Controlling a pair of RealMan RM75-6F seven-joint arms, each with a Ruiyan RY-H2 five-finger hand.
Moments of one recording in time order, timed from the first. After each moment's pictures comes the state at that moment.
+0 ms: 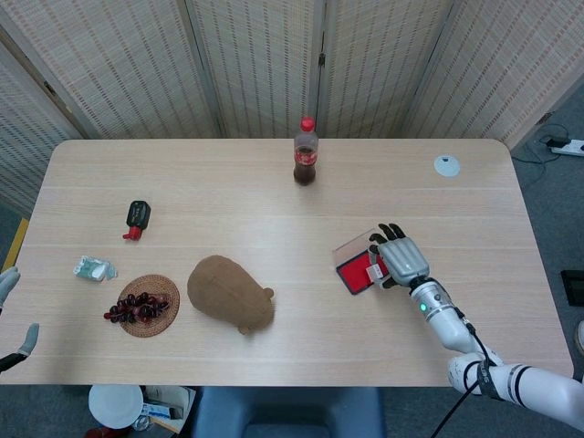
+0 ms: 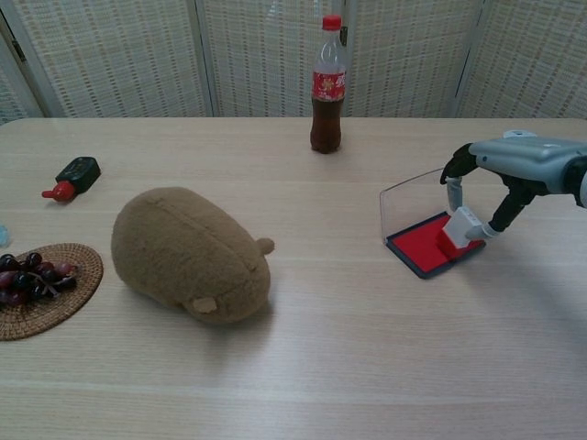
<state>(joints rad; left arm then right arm) -0.03 -1.07 -0.03 -1.45 1.66 1.73 -0.39 0.67 -1.44 0.14 -1.40 -1.10 0.83 -0.29</state>
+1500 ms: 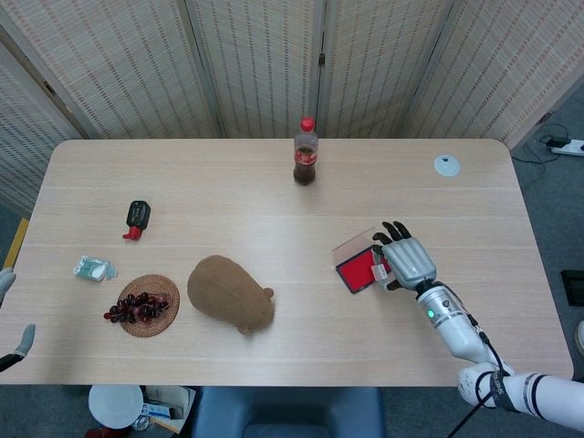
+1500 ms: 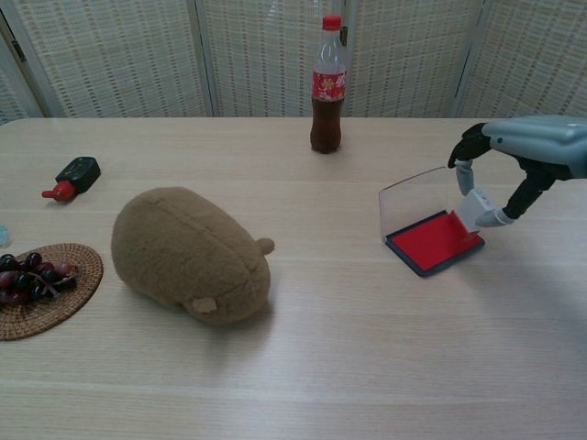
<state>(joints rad) -0.03 -1.07 -0.03 -1.44 1.66 1.73 -0.38 0.65 -1.33 0.10 -1.57 -1.11 0.93 -0.34</state>
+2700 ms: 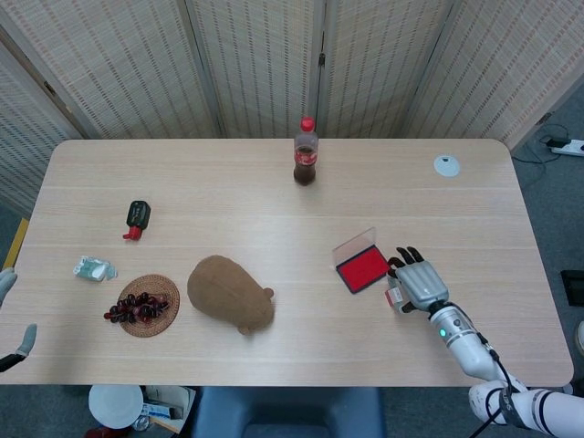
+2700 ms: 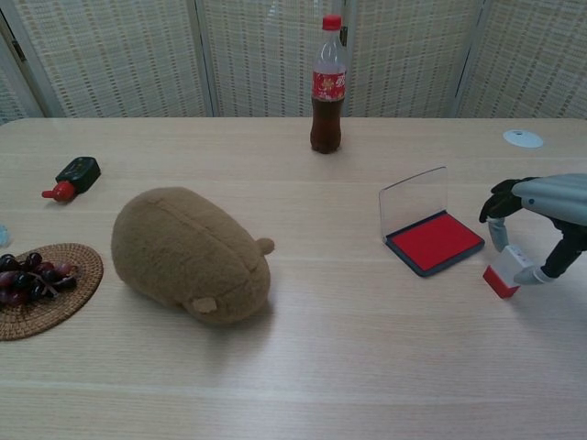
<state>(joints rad) -0.02 -1.07 -0.03 -1.46 1.65 1.73 -0.36 0.58 -1.38 0.02 -1.48 -1.14 0.90 -0.31</state>
